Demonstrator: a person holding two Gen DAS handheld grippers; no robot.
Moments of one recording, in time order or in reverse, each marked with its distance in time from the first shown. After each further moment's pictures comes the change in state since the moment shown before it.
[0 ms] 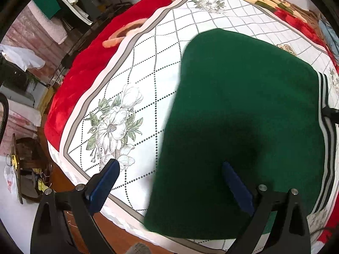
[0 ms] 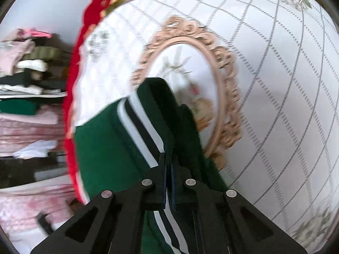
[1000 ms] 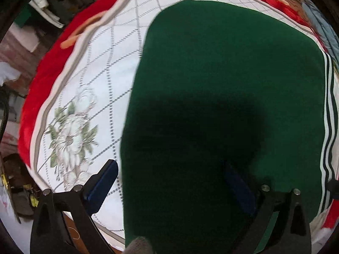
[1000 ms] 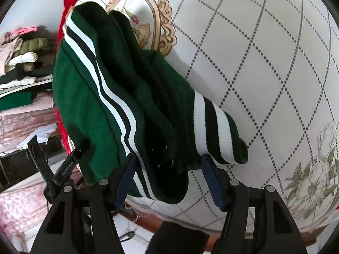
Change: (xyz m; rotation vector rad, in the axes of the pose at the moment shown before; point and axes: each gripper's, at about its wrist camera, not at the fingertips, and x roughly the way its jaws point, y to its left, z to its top) left arm 0.050 -0.039 0.012 0.117 0.054 -0.124; right arm -0.002 -0.084 -0.108 0.072 0.193 0.054
